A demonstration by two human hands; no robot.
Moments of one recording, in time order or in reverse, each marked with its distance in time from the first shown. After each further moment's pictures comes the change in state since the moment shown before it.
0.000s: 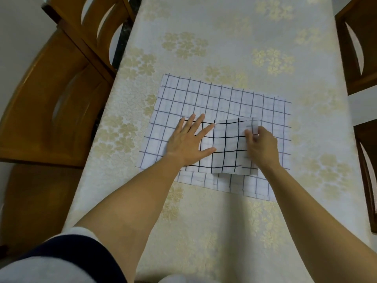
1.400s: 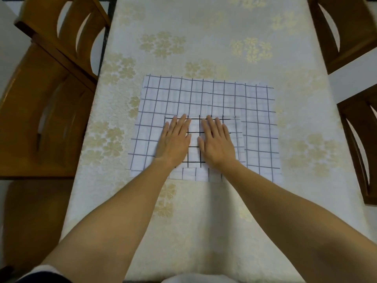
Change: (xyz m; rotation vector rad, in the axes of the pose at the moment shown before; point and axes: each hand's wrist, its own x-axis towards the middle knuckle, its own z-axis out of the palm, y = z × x) left_hand -0.015 0.016 0.003 -0.101 0.044 -0.121; right_hand -0.021 0.011 0.084 -0.460 -0.157 -0.433
